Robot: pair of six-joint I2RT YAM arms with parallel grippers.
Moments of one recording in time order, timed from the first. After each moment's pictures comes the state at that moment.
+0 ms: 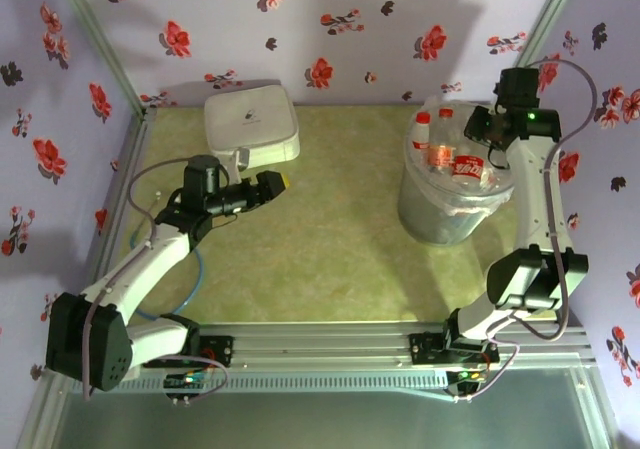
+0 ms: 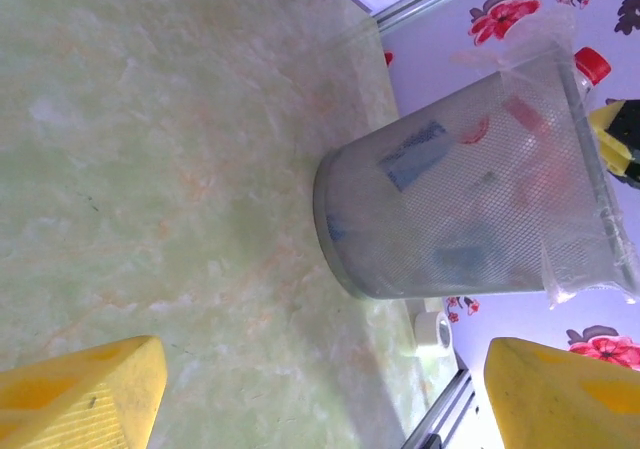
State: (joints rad) left arm -0.38 1.18 0.80 -0.08 0.58 -0.78; right arm -0.09 1.57 1.76 -1.05 -0.01 0.30
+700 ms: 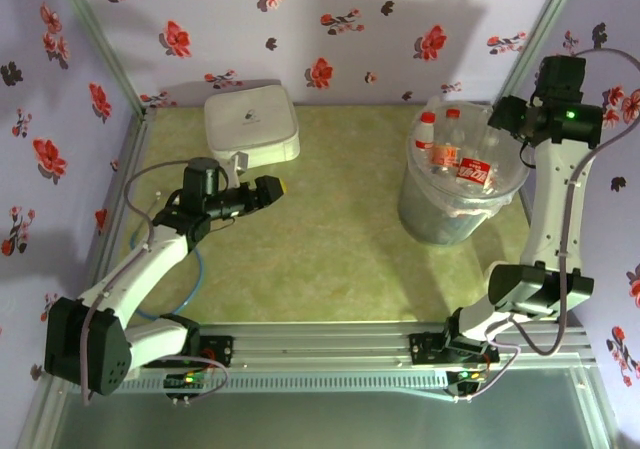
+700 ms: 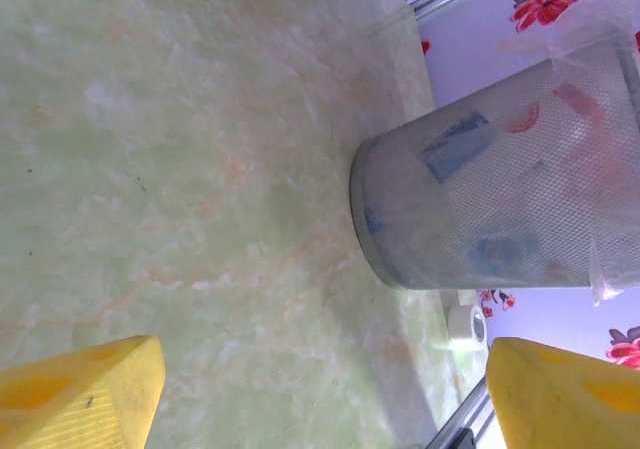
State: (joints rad) left arm -0.37 1.16 0.80 -0.17 0.53 -0.72; right arm -0.20 1.54 1.93 -1.20 0.02 0.28
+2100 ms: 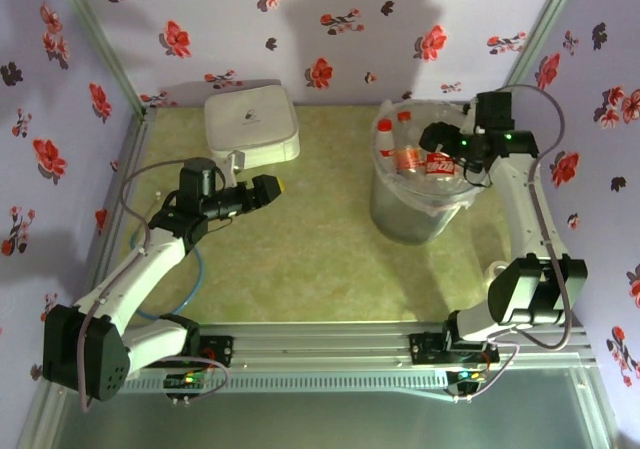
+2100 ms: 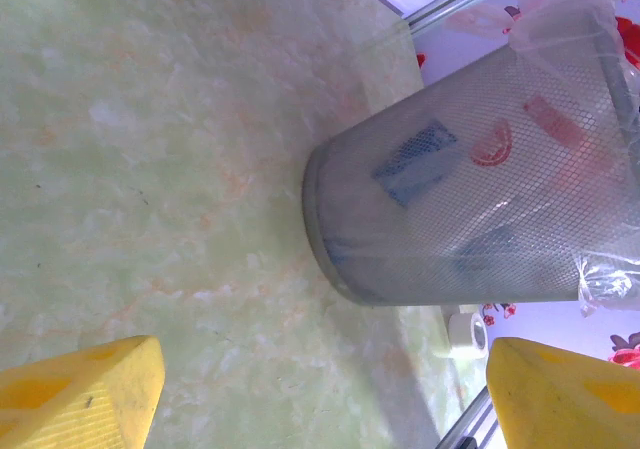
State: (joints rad) left arm -0.37 1.13 0.80 -0.18 0.52 -0.72; right arm 0.02 1.48 1.48 -0.87 -0.26 0.38
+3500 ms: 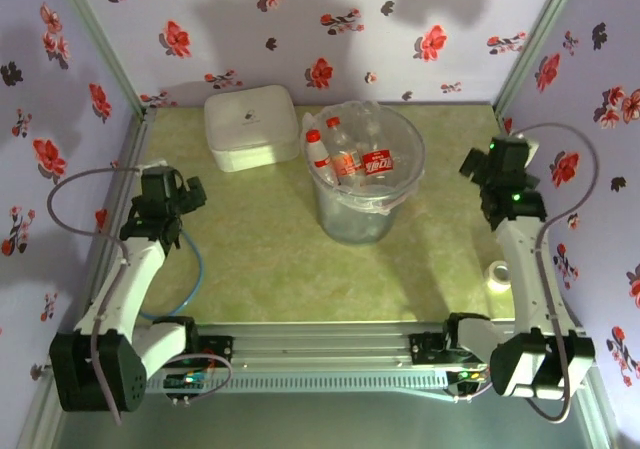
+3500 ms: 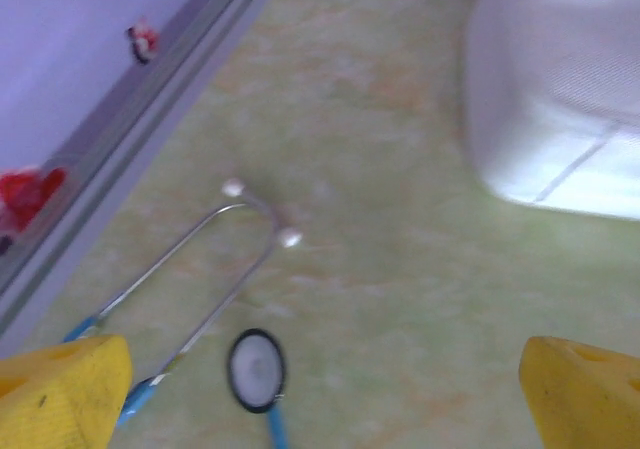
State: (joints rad) left arm -0.05 1.06 0.72 -0.34 -0.33 -0.27; right arm -0.06 1.09 0.99 -0.58 0.34 0.33
